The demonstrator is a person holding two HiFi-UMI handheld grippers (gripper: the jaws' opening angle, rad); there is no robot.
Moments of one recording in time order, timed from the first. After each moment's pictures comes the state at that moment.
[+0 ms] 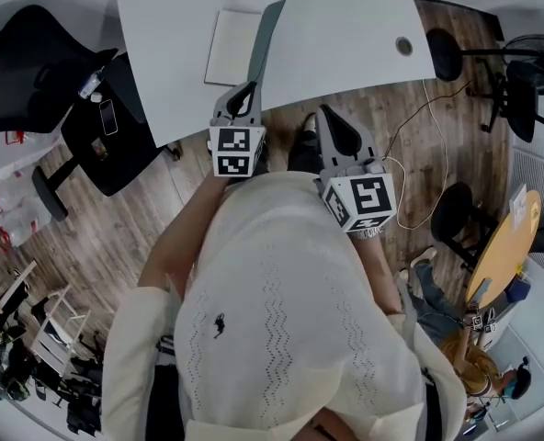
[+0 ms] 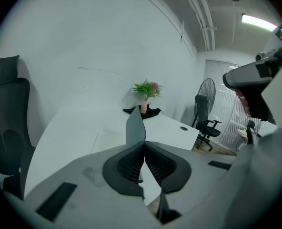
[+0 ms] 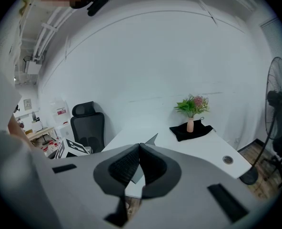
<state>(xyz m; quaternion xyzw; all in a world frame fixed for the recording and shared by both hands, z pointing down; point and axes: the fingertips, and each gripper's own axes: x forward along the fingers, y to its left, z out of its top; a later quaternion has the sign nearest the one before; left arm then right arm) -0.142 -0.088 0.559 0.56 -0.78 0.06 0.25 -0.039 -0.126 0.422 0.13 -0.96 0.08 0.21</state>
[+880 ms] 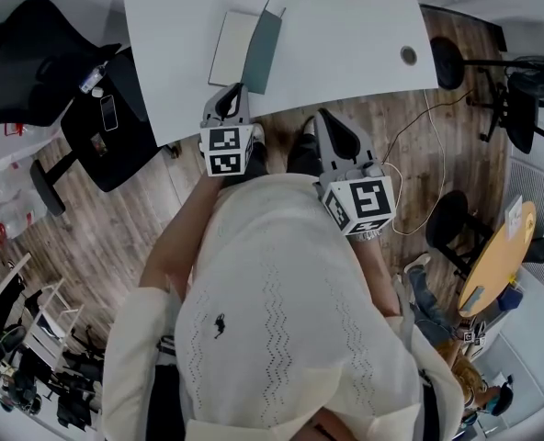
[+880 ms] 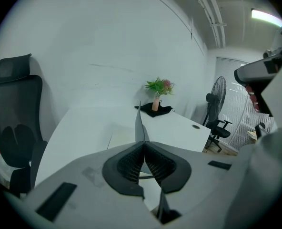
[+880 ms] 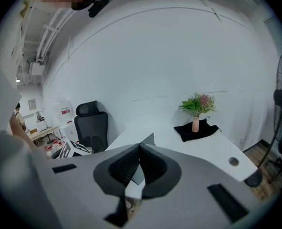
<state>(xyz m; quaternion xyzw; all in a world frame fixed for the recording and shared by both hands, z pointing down) -0.173 -0.065 0.578 0.51 -0.81 0.06 0.27 -0.051 -0.123 0.424 0.10 -0.97 0.08 0.22</state>
